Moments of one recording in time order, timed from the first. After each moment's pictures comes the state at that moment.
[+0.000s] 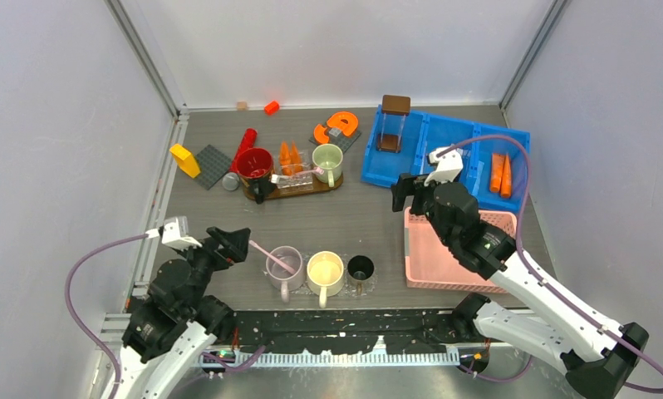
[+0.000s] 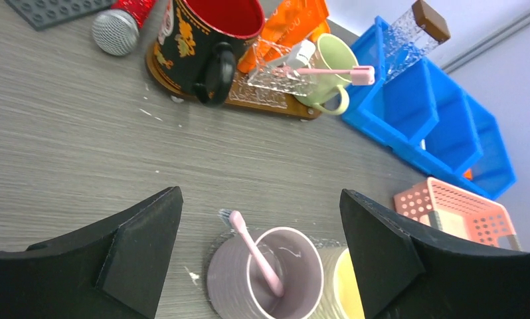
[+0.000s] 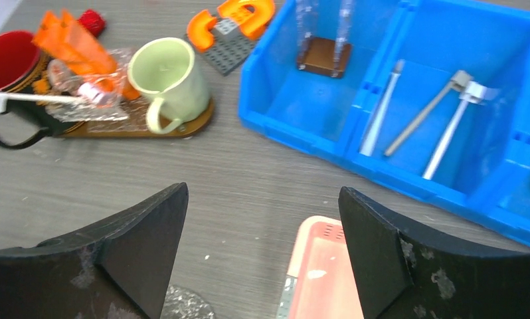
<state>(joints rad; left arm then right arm) -0.58 0.04 0.55 -0.69 -0.40 -0.65 0.71 0.81 0.80 -0.26 0.44 0.26</state>
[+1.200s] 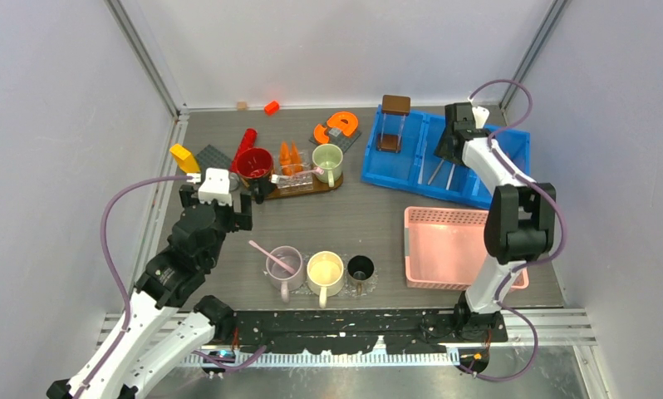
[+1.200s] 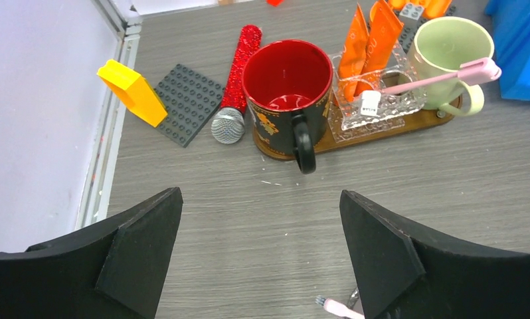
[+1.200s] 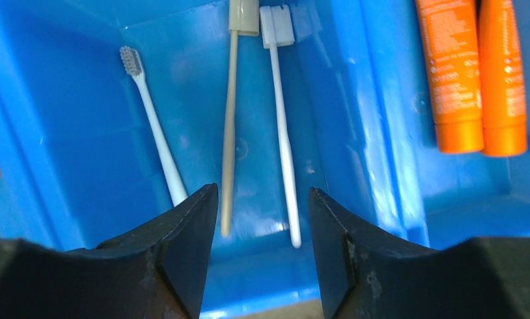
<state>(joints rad) -0.58 0.56 0.80 -0.51 -0.54 -0.02 0.06 1.80 1.40 -0.51 0.39 0.45</state>
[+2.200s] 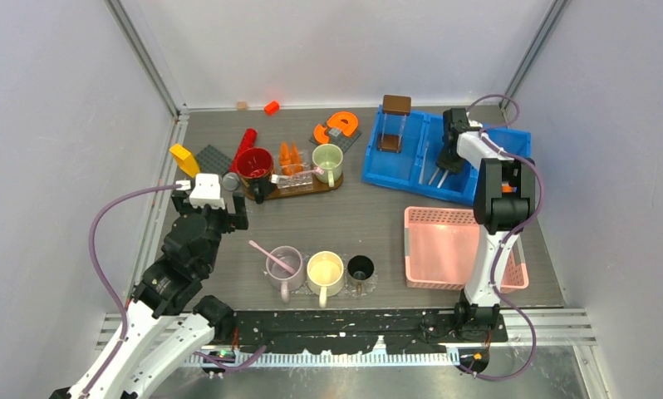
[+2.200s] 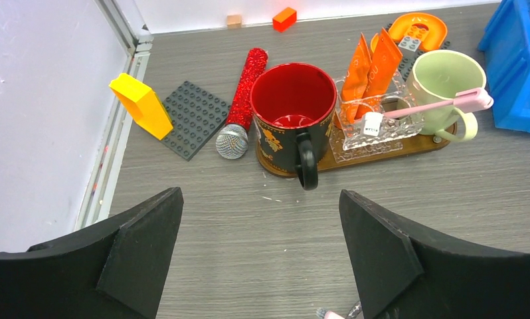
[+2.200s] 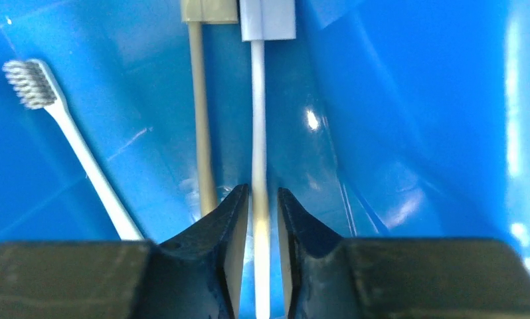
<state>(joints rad) -0.58 0.49 0.75 -0.44 -0.57 -0.02 -0.01 2.10 1.56 -0.56 0.32 0.50</state>
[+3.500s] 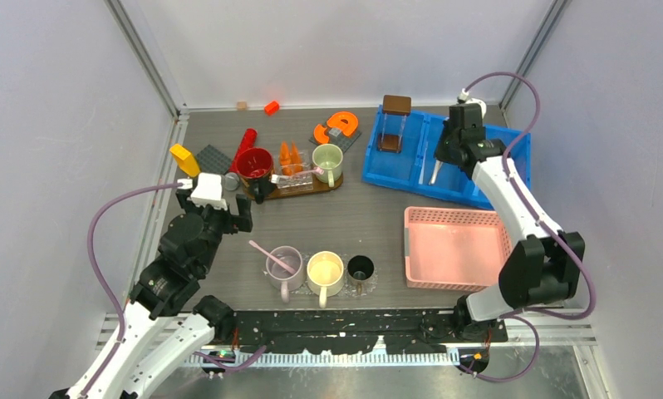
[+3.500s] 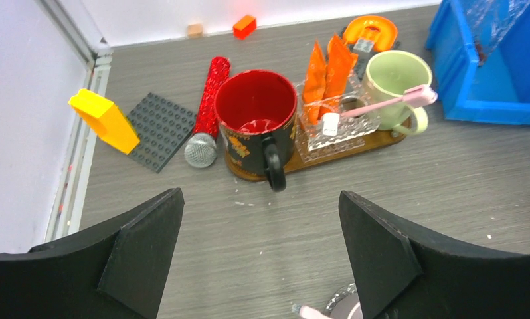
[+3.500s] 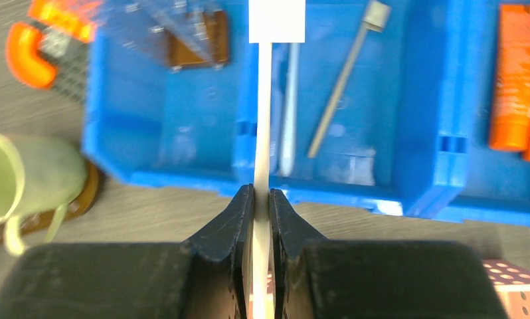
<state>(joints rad) -0.58 0.49 0.78 -0.45 -0.45 -0.03 0.15 1.47 1.30 -0.54 0.21 0.37</state>
